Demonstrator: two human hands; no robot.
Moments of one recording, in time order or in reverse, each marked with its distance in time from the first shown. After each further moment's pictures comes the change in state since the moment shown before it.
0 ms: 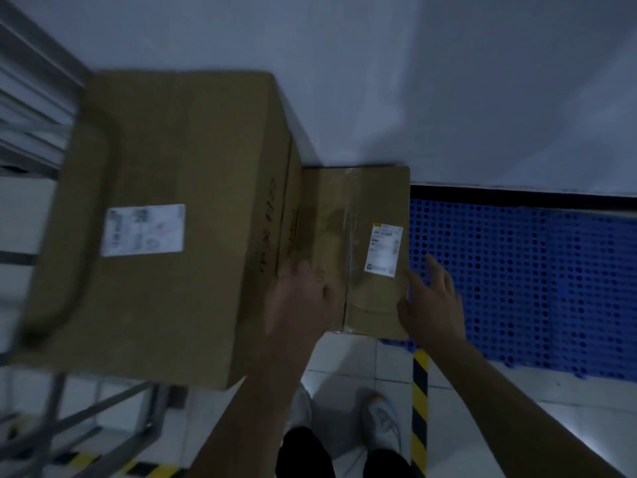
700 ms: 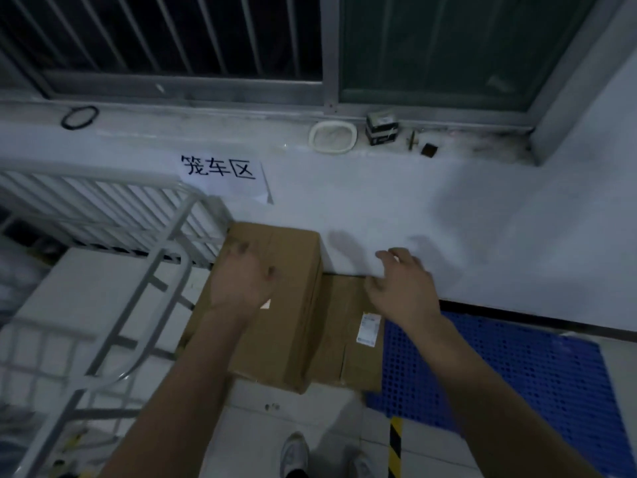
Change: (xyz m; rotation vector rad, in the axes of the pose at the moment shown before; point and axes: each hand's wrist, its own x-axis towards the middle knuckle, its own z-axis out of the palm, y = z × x) left_hand -0.172 0.057 -0.392 0.124 0.362 0.067; right_hand -0.259 -0.140 -0.379 0.067 0.355 -0.339
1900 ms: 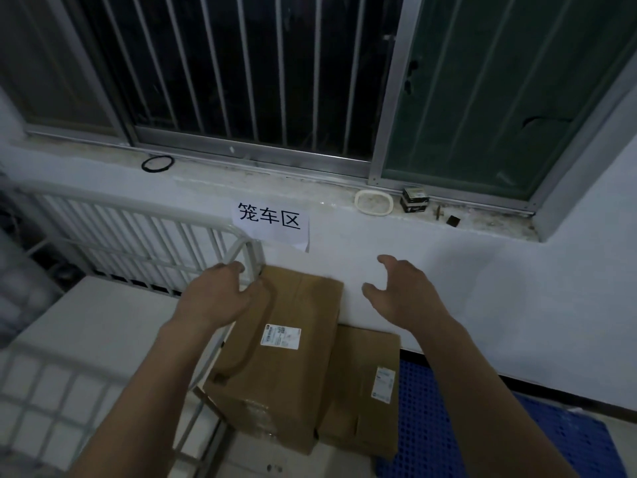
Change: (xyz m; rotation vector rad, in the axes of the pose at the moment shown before) left_hand -0.046 -0.138 -0.140 -0.110 -0.042 -0.032; right_hand -0.048 -0.172 -0.072 0.096 -0.042 -0.071
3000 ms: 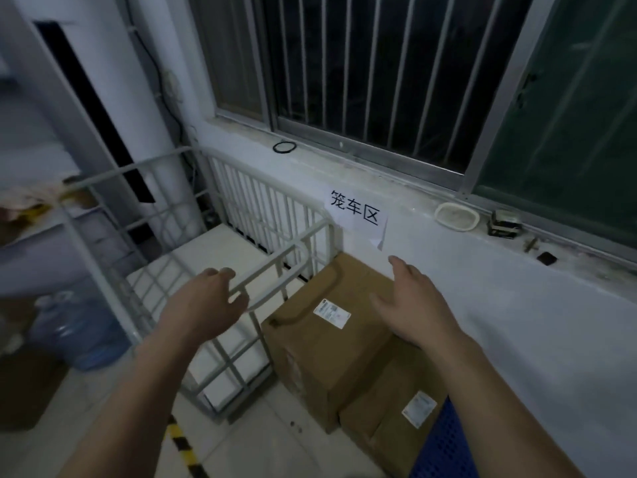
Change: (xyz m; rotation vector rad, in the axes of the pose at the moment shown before) left_hand -0.196 0.053 -0.006 0.204 0.117 -0.478; right_hand -0.041 0.034 -0.022 -0.048 -0.162 -0.461
